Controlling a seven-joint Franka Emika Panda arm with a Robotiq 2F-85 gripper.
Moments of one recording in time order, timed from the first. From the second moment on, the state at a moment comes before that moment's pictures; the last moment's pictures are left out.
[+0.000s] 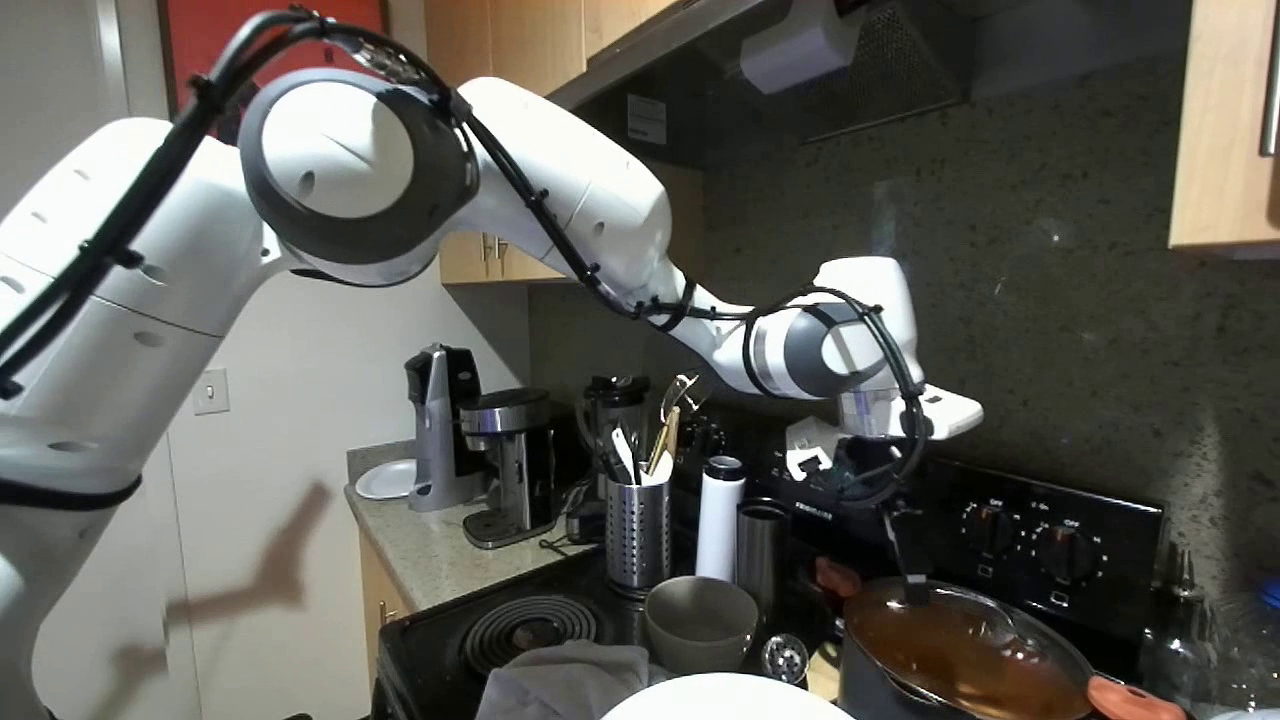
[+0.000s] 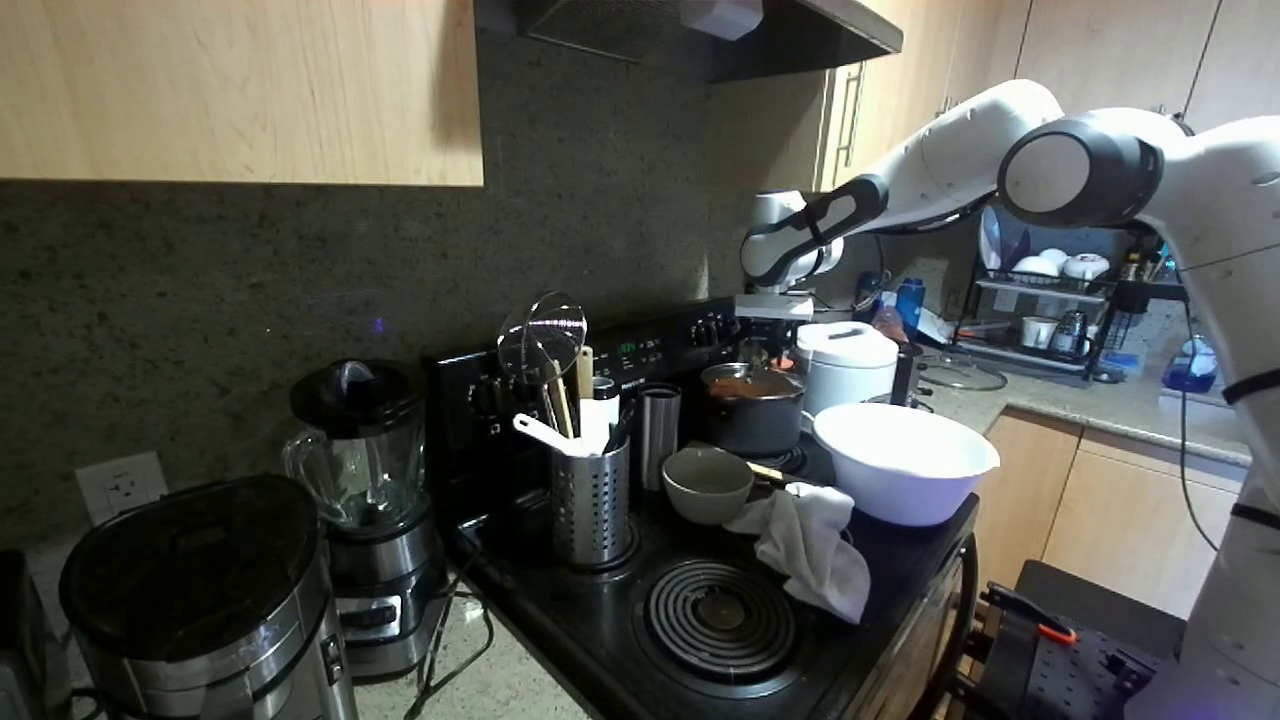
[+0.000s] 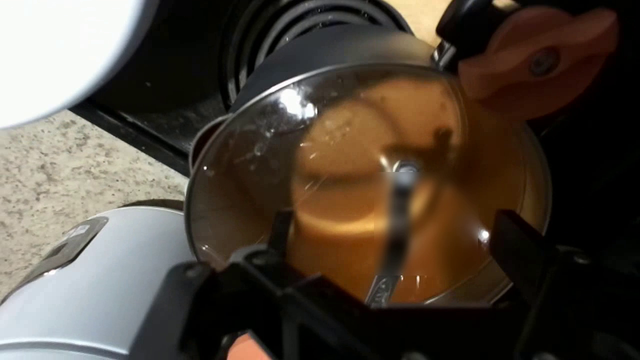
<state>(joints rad) -0.12 0.54 -0.22 -1.56 -0.02 2.25 0.66</state>
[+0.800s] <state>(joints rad) -0.13 0.61 -0.24 -1.47 -0.01 2.21 0.80</state>
